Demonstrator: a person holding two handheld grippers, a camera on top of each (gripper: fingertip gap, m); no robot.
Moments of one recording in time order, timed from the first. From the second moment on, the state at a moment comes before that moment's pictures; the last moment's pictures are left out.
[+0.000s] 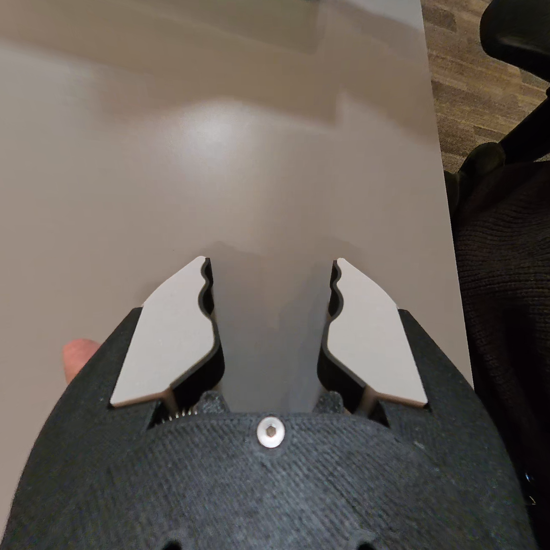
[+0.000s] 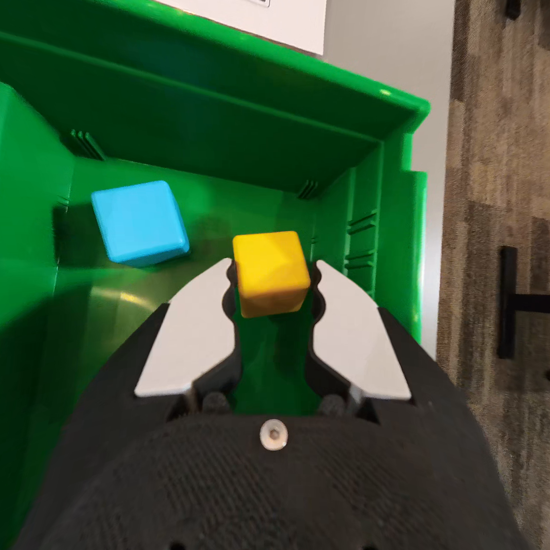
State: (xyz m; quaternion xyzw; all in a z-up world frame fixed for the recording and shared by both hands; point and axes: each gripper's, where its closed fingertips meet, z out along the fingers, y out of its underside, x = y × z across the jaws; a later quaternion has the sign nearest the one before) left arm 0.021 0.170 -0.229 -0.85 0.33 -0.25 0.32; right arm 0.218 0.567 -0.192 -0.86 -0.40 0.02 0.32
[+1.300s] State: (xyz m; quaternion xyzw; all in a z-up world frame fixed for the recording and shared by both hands) left arm 0.021 0.172 -0.234 -0.86 0.33 -0.22 0.32; right arm 0.072 0.253 -0.096 -0.61 -0.46 0.43 0.48
